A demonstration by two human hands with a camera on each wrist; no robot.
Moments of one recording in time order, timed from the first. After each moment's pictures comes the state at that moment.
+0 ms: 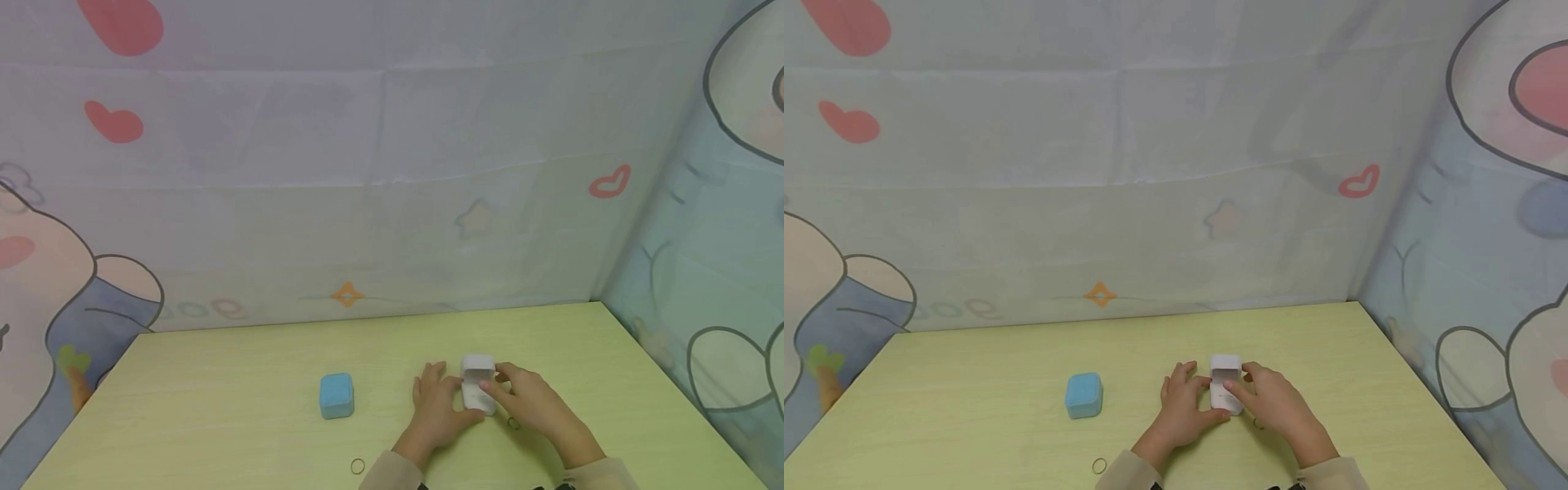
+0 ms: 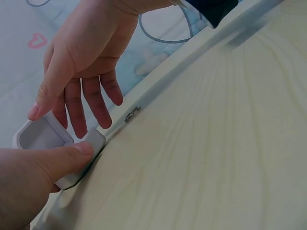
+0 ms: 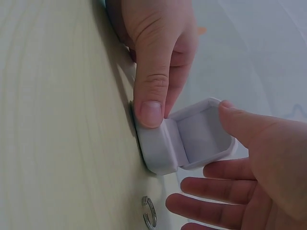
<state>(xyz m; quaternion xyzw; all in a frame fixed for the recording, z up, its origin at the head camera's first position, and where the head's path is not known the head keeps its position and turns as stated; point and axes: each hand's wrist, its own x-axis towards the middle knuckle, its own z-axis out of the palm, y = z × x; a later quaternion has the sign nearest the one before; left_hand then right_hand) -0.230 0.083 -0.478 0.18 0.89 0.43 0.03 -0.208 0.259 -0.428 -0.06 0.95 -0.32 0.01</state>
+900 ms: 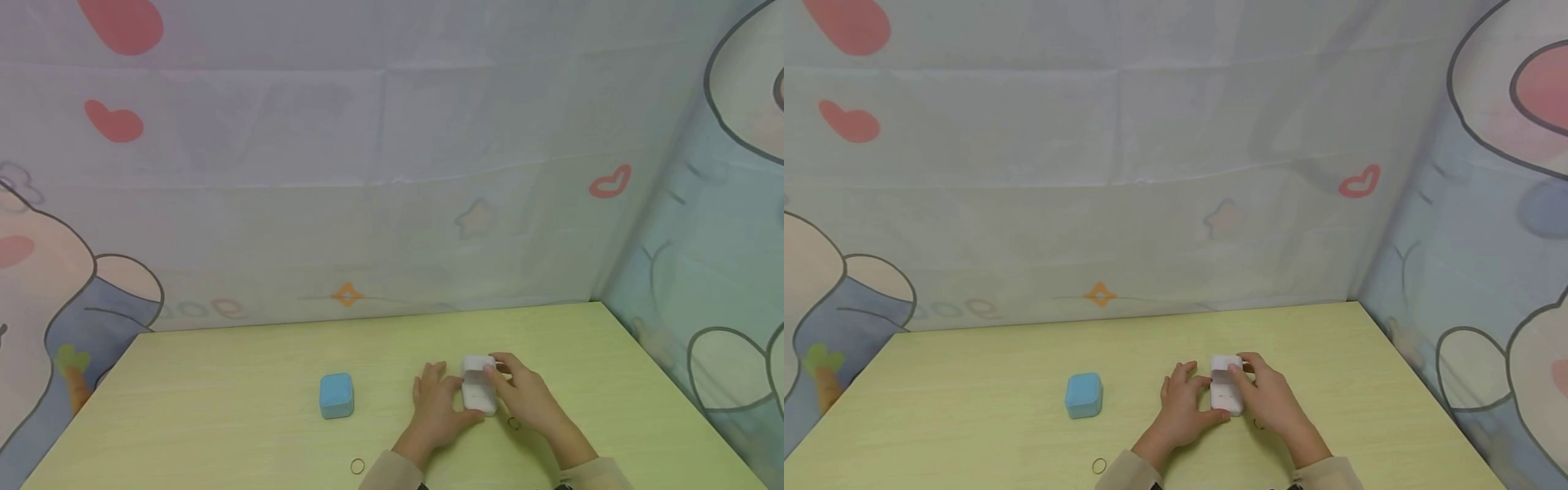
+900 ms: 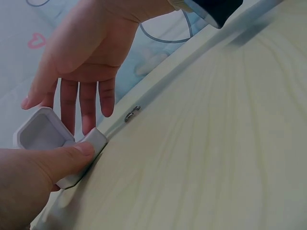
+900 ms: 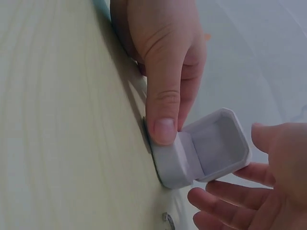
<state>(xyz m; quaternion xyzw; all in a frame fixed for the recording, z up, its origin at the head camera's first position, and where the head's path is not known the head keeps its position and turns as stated) -0.230 0.083 -0.479 0.18 0.89 0.42 0.02 -0.211 0.254 -0.435 -0.03 0.91 -0.41 -0.02</state>
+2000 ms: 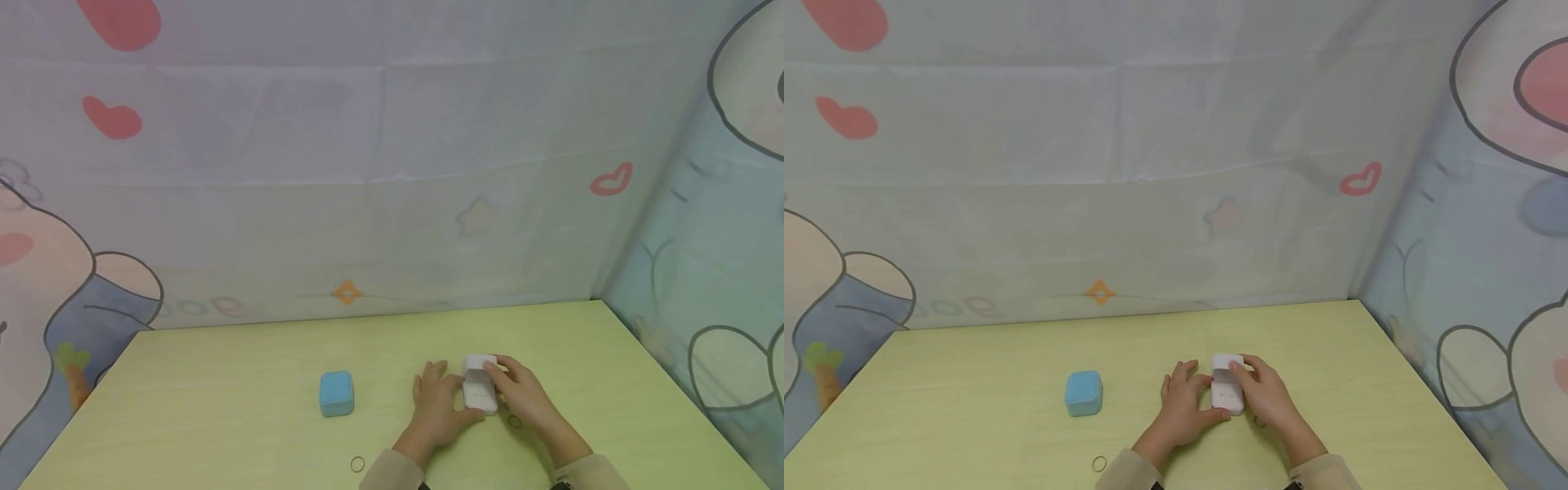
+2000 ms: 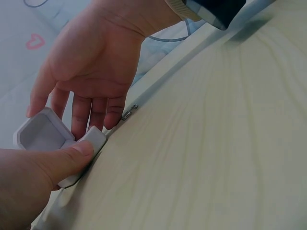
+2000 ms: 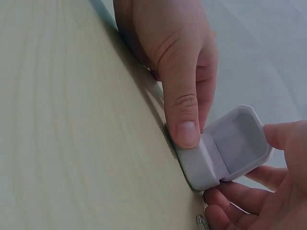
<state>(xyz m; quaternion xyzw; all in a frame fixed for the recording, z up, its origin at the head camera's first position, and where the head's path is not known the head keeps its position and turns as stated) -0.231 0.084 -0.482 0.19 0.90 0.40 0.01 -0.217 0.250 -0.446 0.06 0.85 -0.53 0.03</state>
